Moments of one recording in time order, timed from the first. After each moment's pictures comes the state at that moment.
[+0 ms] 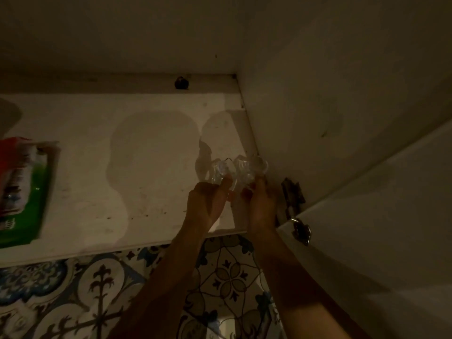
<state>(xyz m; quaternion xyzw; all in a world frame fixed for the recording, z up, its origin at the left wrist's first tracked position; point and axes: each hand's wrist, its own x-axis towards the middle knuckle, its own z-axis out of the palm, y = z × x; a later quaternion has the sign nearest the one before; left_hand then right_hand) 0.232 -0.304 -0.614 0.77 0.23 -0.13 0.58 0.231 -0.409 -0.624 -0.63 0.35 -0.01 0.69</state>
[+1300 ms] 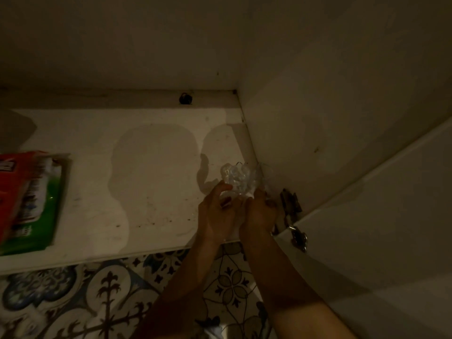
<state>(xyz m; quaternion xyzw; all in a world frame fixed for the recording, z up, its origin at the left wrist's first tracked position) 0.210 -0.316 -0.617 0.79 0.12 0.00 0.60 0.239 -0.389 -0.632 -0.56 0.45 -0.08 0.69</state>
